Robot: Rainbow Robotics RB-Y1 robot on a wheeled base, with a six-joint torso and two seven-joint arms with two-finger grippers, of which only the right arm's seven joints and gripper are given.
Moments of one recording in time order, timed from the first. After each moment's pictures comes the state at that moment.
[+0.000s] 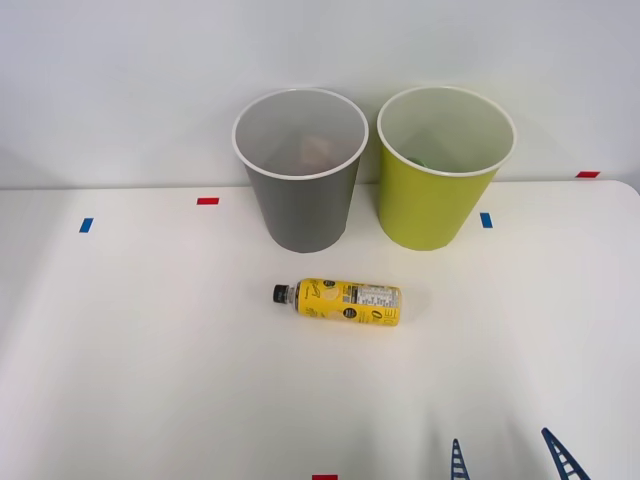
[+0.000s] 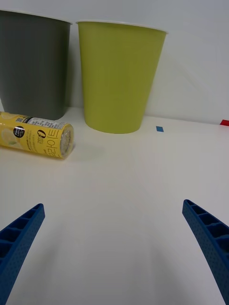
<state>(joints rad) 0.93 -0.22 0.33 -1.80 -0.05 -0.73 1.73</state>
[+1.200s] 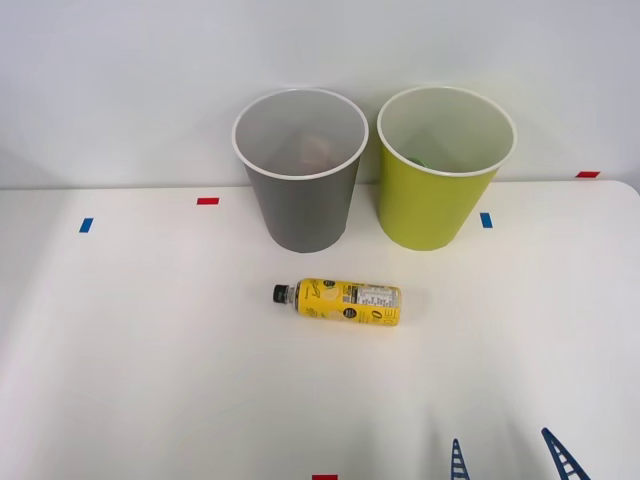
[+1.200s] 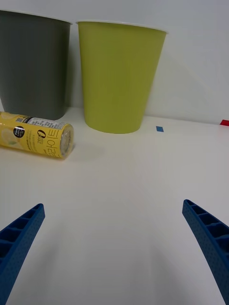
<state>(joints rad) 0.93 -0.22 0.33 -1.80 -0.05 -0.73 1.73</state>
